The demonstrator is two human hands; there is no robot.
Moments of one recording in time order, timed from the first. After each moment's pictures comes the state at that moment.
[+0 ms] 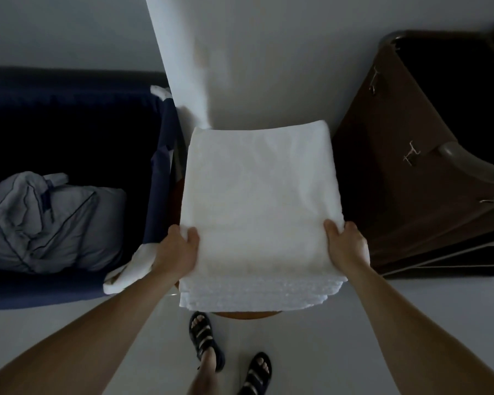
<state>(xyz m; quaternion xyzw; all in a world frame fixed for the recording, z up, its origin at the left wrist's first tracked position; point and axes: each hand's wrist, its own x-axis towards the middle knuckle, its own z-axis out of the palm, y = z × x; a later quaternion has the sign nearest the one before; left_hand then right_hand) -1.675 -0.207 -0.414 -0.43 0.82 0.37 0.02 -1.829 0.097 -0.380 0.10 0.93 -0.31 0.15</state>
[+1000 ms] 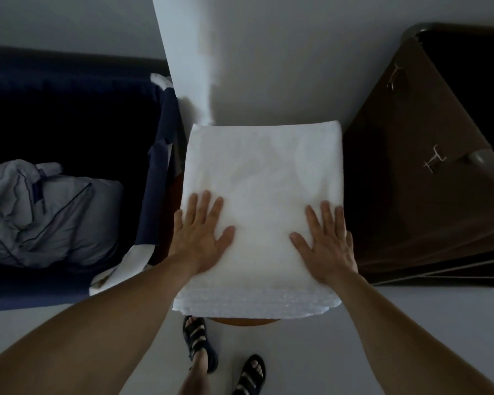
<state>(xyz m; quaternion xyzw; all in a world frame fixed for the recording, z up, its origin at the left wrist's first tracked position) -1.719 -0.199 -0.442 -0.18 0.97 0.13 0.09 -1.836 0.073 -0.426 -0.20 0.97 -0.06 0.13</state>
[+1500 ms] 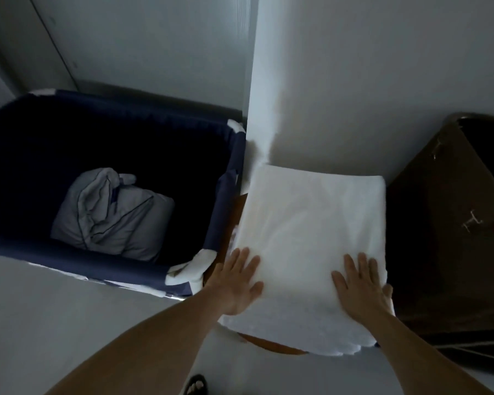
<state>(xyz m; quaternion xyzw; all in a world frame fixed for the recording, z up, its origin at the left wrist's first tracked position) -1.632 -0.196 -0.406 -0.15 0.94 0.17 0.24 -1.799 0.054 -0.383 -0.17 0.96 0.03 0.20</state>
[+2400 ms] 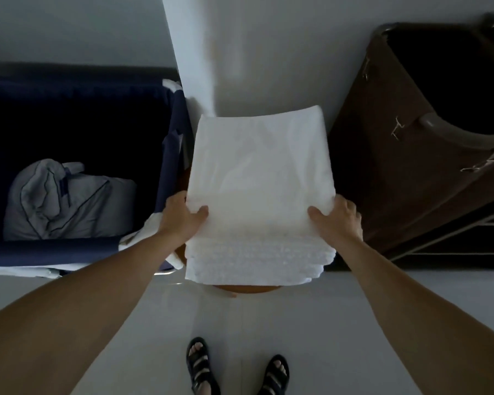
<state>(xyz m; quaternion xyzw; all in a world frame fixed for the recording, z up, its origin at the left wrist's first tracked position) -1.658 -0.201 -0.383 -0.36 0.84 0.41 -0.04 -1.789 0.099 -0.360 0.01 0.96 -0.25 0.14</state>
